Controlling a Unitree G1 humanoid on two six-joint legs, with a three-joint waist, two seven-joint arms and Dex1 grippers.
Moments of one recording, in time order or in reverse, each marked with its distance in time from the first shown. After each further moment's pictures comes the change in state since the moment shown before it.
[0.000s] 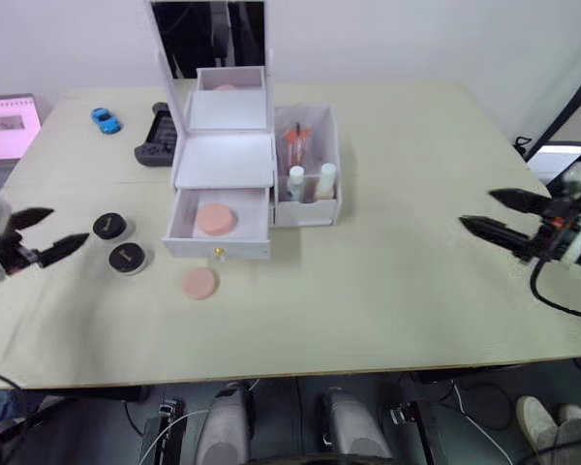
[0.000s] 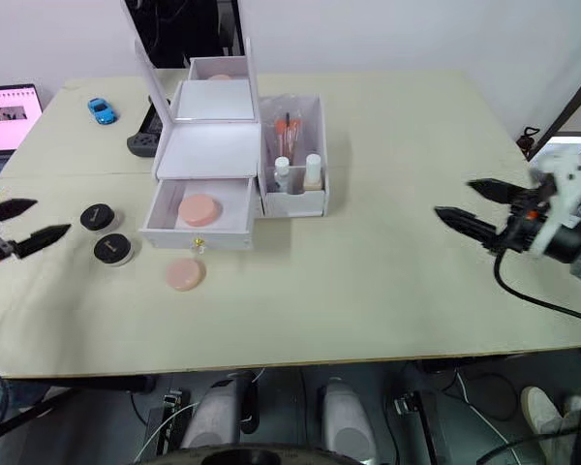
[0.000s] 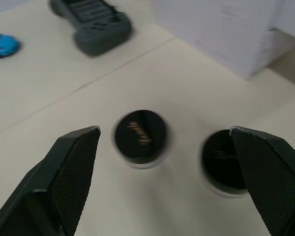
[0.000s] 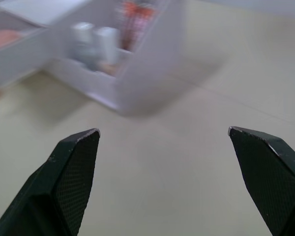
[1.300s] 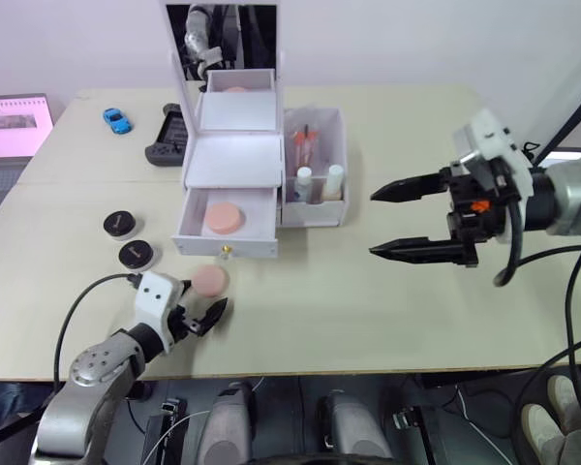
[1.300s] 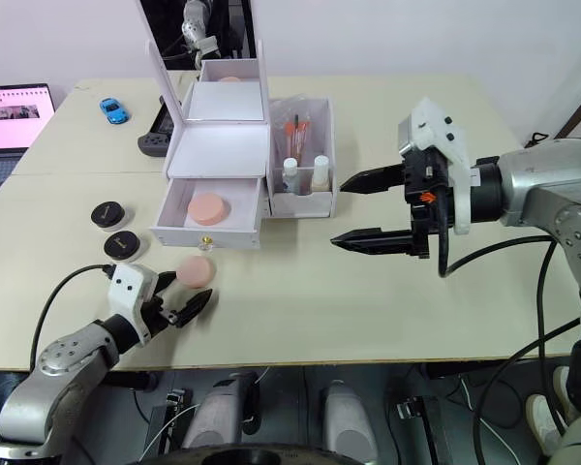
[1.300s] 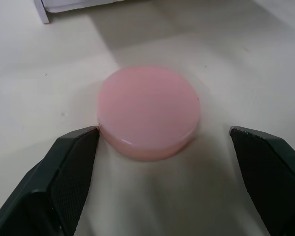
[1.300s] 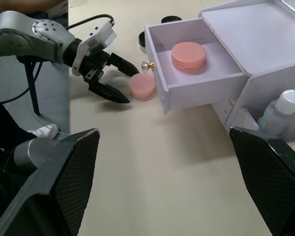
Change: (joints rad) left arm 0.398 -0.515 -0.324 -0.945 0.082 0.457 0.655; right arm -0.447 -0.092 0.353 -0.202 0.139 0.224 0.149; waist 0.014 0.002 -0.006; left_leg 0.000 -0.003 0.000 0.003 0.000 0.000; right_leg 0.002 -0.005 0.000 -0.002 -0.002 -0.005
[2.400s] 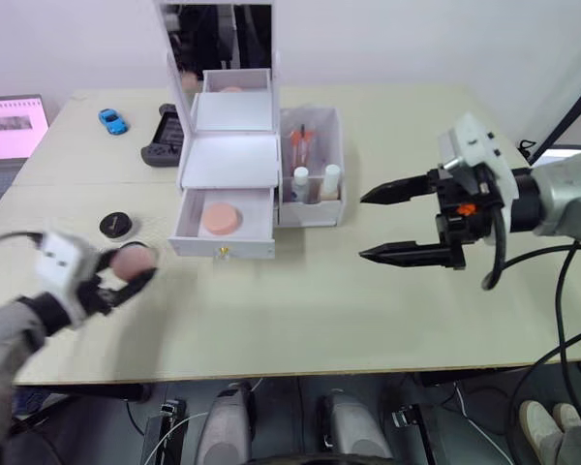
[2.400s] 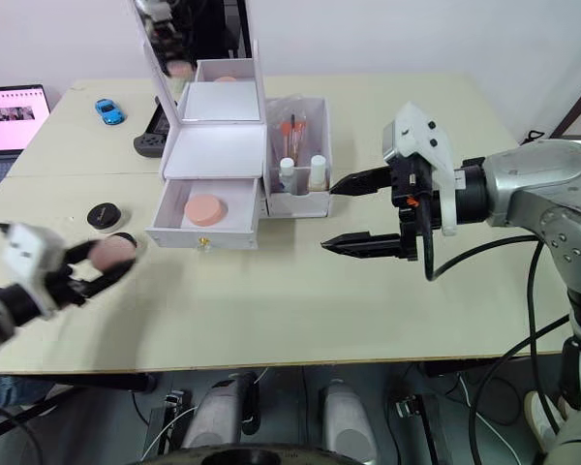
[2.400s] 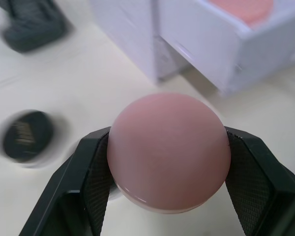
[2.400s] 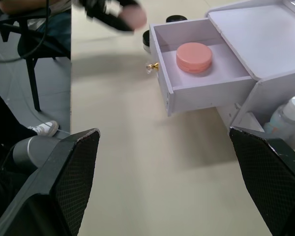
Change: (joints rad) left arm -0.069 0.354 0.505 0.129 -0.212 -0.005 -0.358; right arm -0.034 0.041 0.050 -0.020 -0.011 0.001 -0.015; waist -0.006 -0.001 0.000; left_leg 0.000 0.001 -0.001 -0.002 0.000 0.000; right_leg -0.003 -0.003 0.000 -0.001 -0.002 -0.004
